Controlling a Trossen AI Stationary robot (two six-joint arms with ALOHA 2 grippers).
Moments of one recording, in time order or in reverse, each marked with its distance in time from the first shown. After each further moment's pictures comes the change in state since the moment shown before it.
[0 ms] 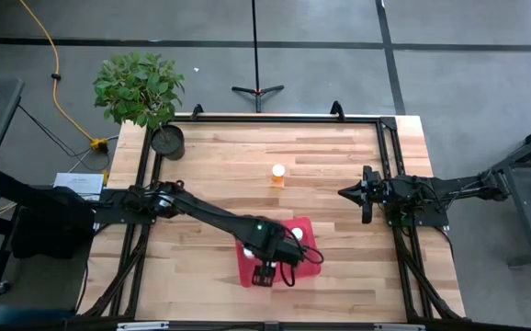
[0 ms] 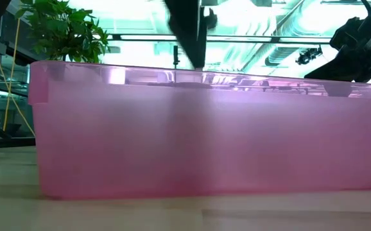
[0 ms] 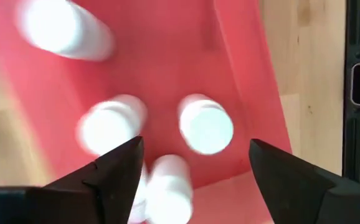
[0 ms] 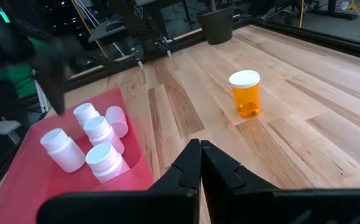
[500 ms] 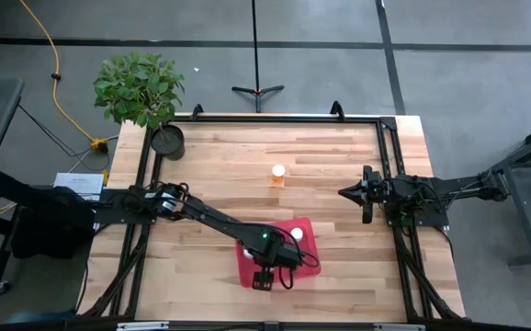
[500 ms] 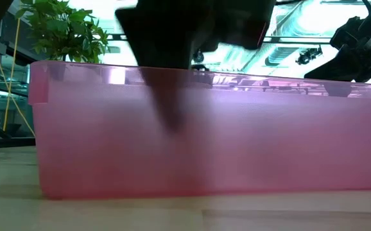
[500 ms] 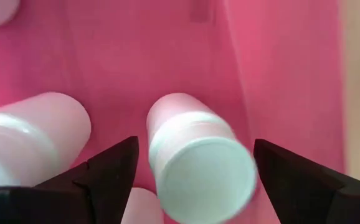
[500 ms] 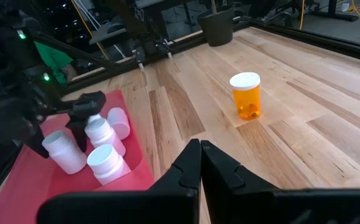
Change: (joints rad) left arm 0.000 0.027 -0.260 0.256 0.120 -0.046; right arm 0.000 -0.010 0.000 0.000 -0.001 0.000
